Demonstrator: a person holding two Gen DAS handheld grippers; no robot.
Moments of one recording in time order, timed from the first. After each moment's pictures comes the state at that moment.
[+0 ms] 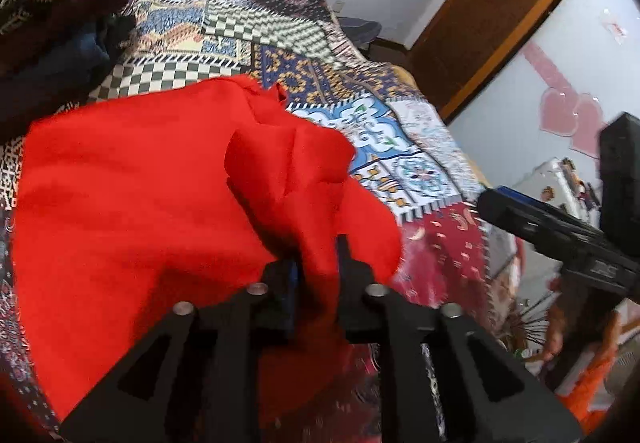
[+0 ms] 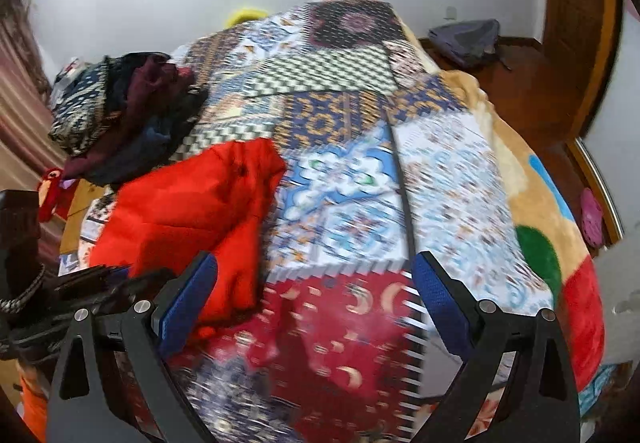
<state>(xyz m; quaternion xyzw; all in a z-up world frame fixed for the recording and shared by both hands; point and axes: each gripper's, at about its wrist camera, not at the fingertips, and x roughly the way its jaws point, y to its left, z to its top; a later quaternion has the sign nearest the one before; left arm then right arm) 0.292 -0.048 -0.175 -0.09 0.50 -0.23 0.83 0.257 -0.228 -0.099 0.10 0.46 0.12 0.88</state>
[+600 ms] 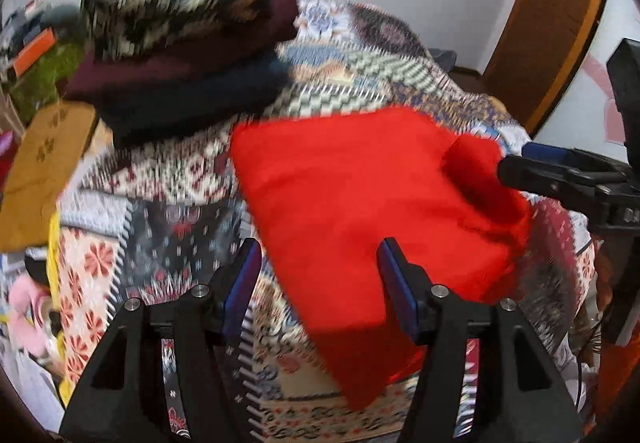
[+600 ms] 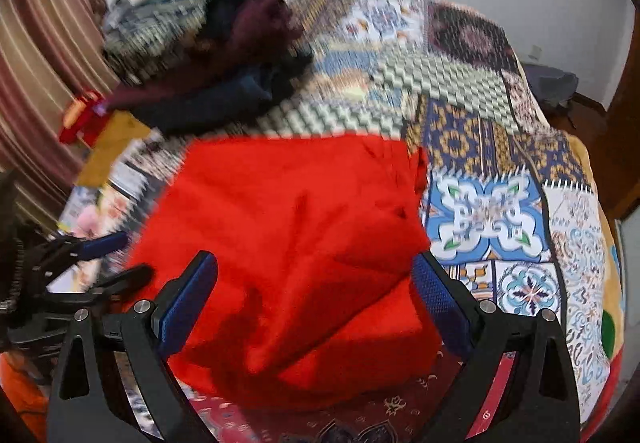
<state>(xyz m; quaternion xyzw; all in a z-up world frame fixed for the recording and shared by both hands) 0.255 0.077 -0.165 -0.03 0.46 -0.09 0.88 0.282 -0.107 -0.122 -0.02 0.48 0.21 0.85</state>
